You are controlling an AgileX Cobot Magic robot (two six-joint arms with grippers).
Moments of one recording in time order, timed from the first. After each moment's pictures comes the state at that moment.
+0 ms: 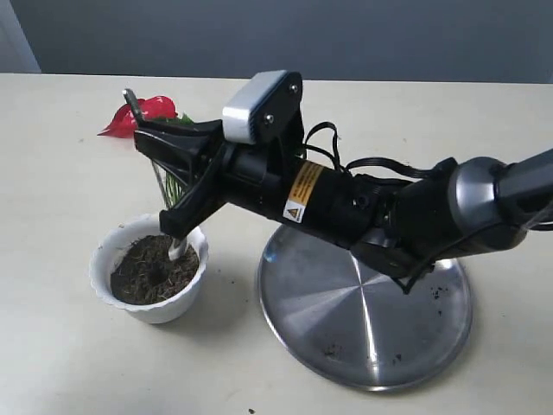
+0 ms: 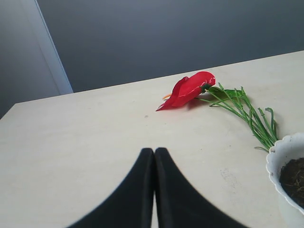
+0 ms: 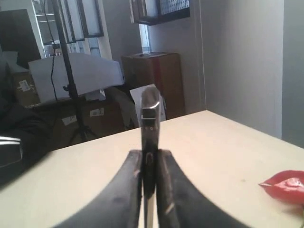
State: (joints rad) left arm -0.05 0.03 0.00 0.04 0.21 0.10; right arm 0.91 1.88 -0.82 -0.42 -1.12 0.35
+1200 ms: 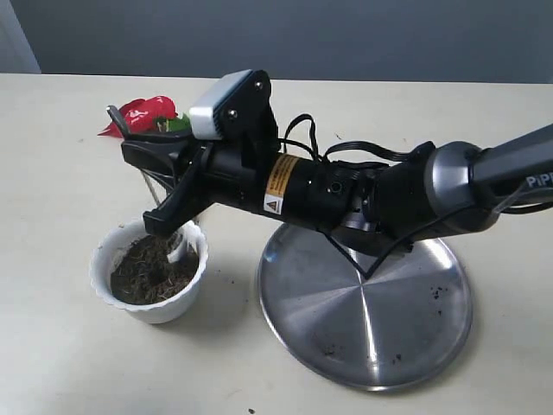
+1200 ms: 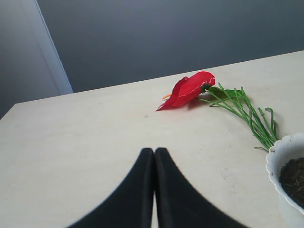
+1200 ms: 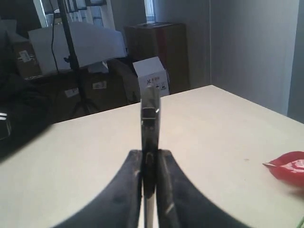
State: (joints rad) left arm -0.05 0.03 0.00 0.04 0.21 0.10; right arm 0.91 1.92 -0.92 -0.51 -0.97 0.41
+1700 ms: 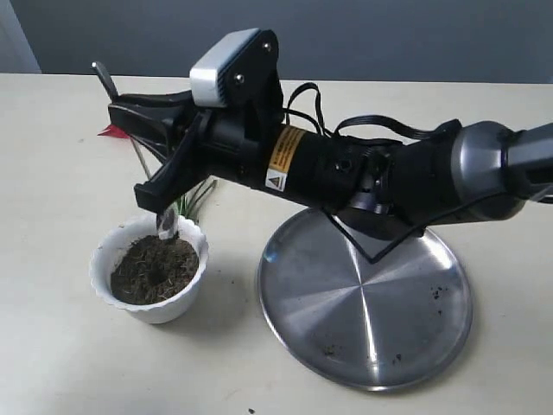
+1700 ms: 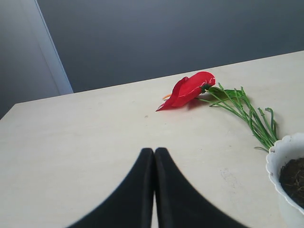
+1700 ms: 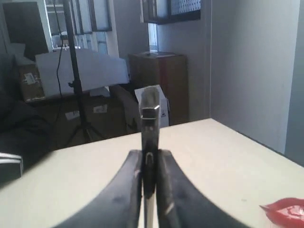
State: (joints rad) left arm -0.05 0.03 0.00 0.04 0.21 0.10; right arm 0.91 1.84 -0.93 -0.51 -0.97 0.40
